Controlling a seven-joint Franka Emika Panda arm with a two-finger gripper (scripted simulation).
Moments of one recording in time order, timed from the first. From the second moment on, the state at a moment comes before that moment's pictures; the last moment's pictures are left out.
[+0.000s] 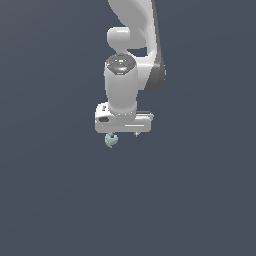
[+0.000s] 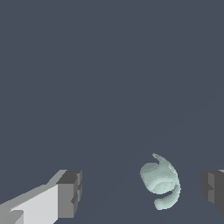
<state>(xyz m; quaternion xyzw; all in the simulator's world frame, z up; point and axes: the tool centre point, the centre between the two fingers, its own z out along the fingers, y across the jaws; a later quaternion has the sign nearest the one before) 0.000 -0.017 0.181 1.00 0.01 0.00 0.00</state>
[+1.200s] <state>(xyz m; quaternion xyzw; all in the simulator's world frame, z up) -0.060 -0.079 0.110 0.98 0.18 0.00 0.00</state>
